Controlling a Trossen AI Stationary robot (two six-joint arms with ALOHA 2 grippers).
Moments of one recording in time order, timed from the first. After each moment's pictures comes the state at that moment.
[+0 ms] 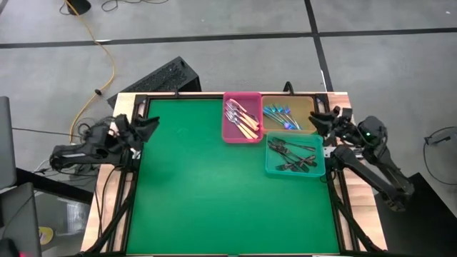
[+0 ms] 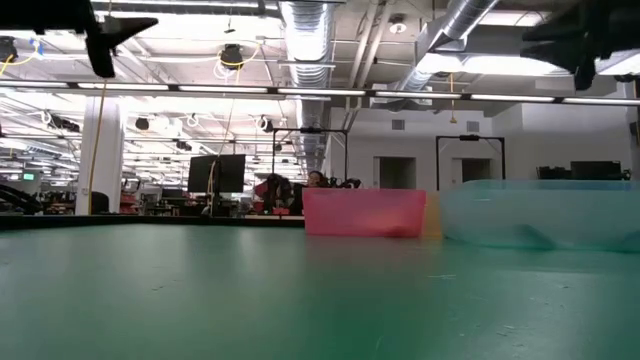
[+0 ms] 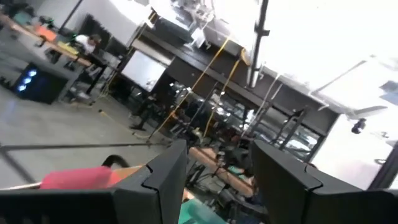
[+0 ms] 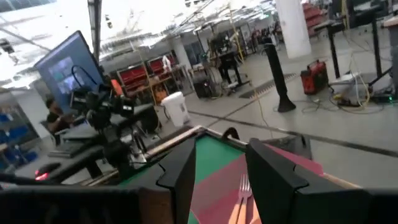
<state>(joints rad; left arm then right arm) 0.03 0.02 0.29 0.06 -0.44 -0.49 -0.78 0.00 0.43 -0.32 -0.29 0.37</state>
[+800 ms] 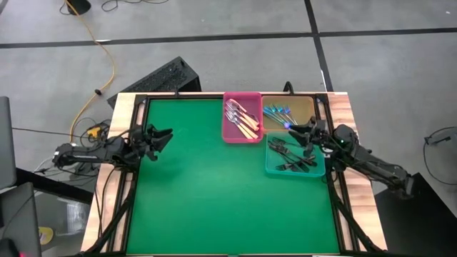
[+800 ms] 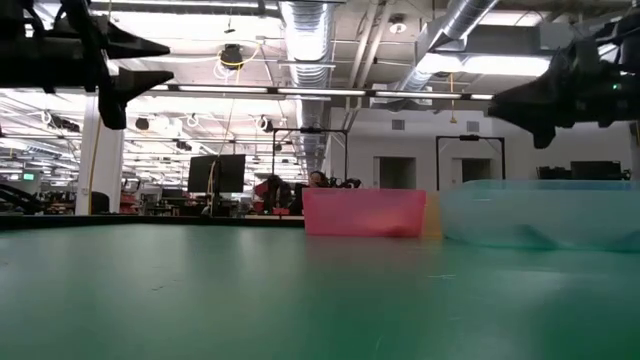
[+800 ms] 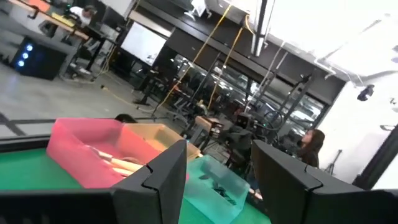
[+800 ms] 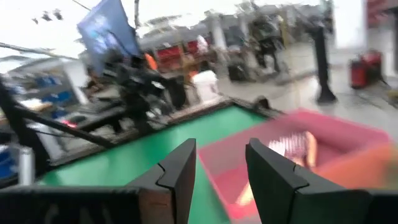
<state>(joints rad) -0.02 0.00 0.01 0.22 -0.43 -0.49 -0.54 0.01 0.01 0.09 -0.24 0.29</state>
